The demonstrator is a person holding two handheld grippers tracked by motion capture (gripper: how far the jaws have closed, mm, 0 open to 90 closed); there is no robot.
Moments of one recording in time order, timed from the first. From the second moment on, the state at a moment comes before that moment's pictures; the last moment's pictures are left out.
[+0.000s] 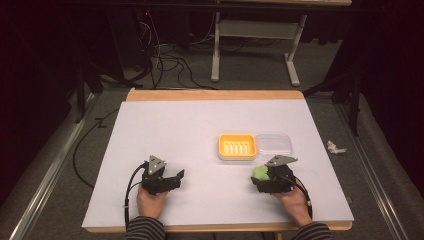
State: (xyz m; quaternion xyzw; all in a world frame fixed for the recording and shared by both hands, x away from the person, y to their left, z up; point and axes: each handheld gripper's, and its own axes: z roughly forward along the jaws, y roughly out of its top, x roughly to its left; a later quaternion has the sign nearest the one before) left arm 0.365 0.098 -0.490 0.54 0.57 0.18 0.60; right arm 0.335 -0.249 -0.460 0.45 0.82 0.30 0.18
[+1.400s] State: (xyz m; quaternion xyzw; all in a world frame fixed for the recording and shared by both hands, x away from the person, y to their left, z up) left arm 0.365 0.099 -0.490 0.54 0.57 0.17 0.60; right arm 0.338 -0.251 -0.422 0.42 0.82 0.34 0.18
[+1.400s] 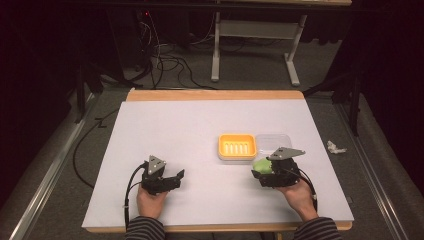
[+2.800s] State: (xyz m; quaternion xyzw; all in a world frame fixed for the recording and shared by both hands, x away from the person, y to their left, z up) left arm 0.364 0.099 -0.489 0.53 0.57 0.17 0.61; right arm 0.408 -0.229 -0.412 0.42 0.82 0.34 0.19
